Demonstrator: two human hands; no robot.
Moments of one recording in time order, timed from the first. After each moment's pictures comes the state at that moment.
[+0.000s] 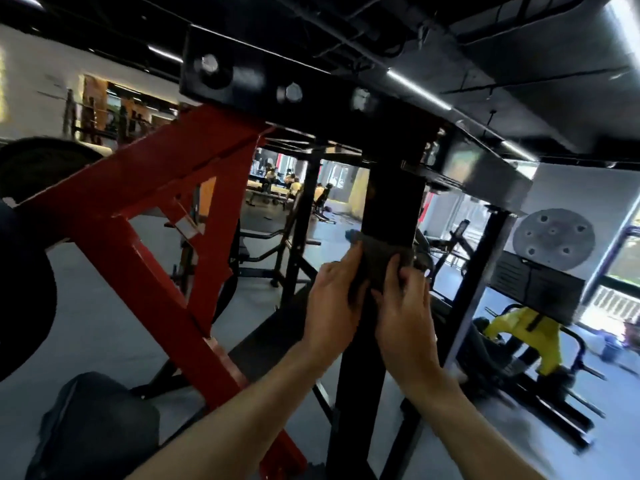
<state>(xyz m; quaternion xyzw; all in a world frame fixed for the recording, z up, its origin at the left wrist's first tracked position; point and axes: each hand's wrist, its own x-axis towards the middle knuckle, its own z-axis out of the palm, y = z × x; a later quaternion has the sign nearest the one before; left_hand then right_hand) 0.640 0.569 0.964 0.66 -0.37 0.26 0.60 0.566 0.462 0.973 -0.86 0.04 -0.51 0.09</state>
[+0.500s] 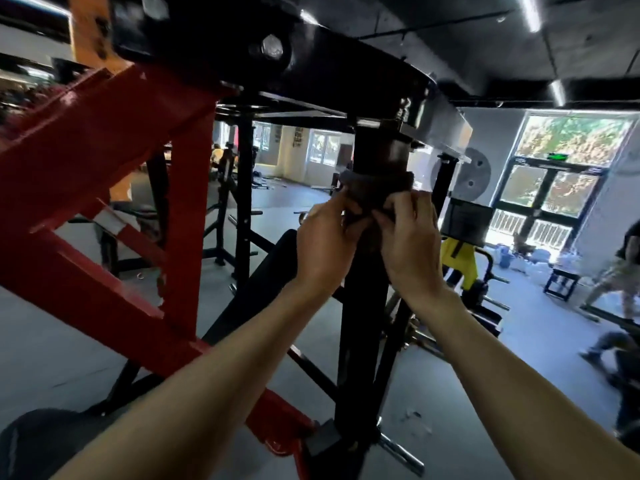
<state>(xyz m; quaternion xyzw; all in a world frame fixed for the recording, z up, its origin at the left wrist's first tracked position) 0.670 0.588 1.021 0.63 -0.41 0.23 0.62 0.581 0.489 1.031 -0.79 0.13 -0.59 -0.05</state>
